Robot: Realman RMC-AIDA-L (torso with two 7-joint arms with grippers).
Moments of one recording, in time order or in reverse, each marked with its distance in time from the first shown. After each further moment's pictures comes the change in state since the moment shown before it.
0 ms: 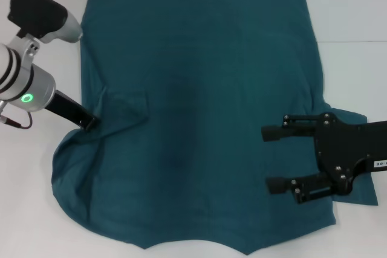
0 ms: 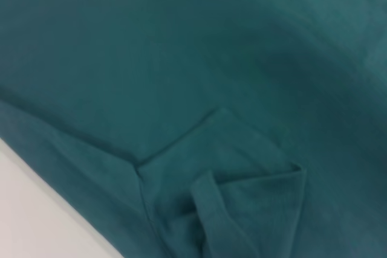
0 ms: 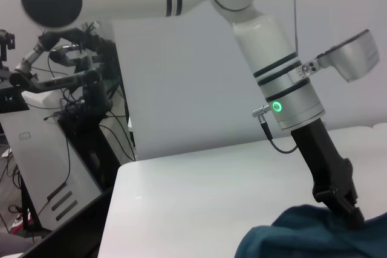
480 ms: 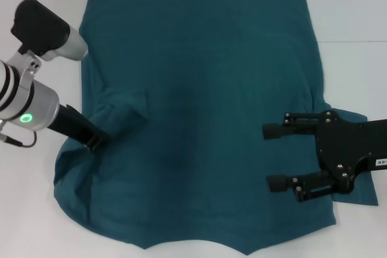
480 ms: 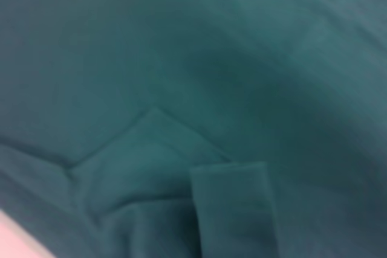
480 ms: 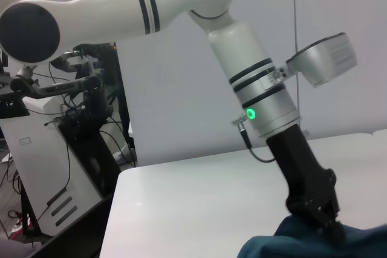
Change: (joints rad) left arm 0.114 -0.093 0.004 0.244 -0.020 0.153 0.092; right arm -0.002 -0.001 0.001 -0.006 0.013 -0.005 0.008
